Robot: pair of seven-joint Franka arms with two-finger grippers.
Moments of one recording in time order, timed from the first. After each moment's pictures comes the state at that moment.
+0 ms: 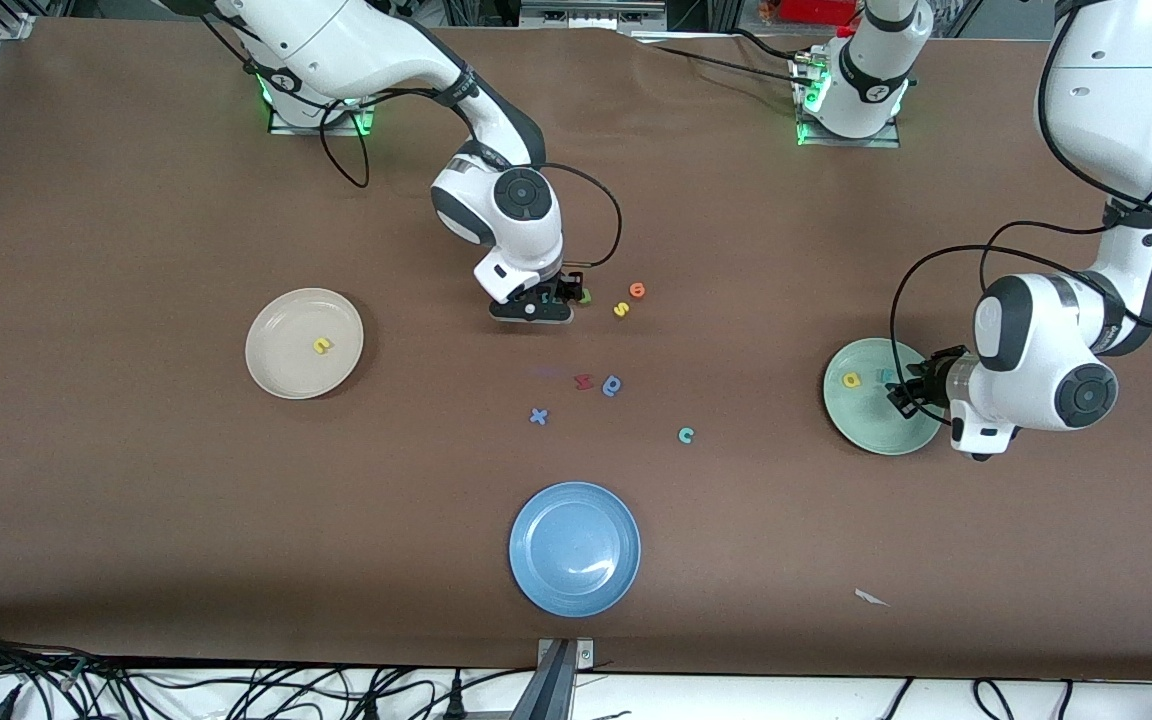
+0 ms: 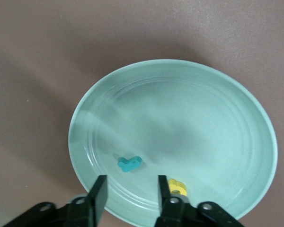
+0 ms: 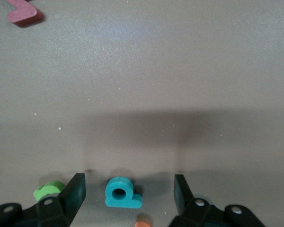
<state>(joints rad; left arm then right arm) 0.03 0.58 -0.01 -1.73 -0.08 1.98 -0.68 0.47 0.67 0.37 -1.85 -0.34 2.45 1.08</state>
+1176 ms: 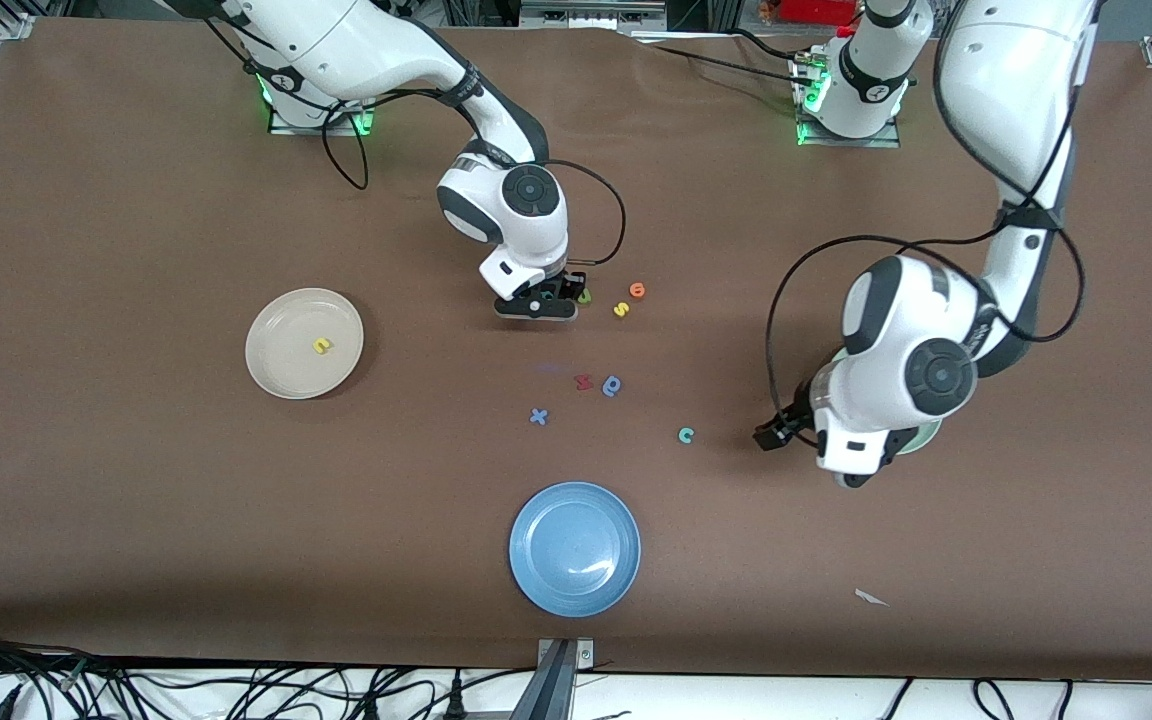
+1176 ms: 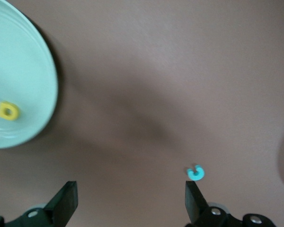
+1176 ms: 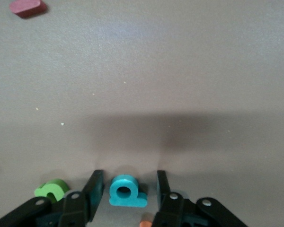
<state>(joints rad) -0.23 0.67 -0.08 -1.45 -0.13 2.03 -0.96 0.49 0.68 0.37 -1.85 -0.38 2.45 1.12</state>
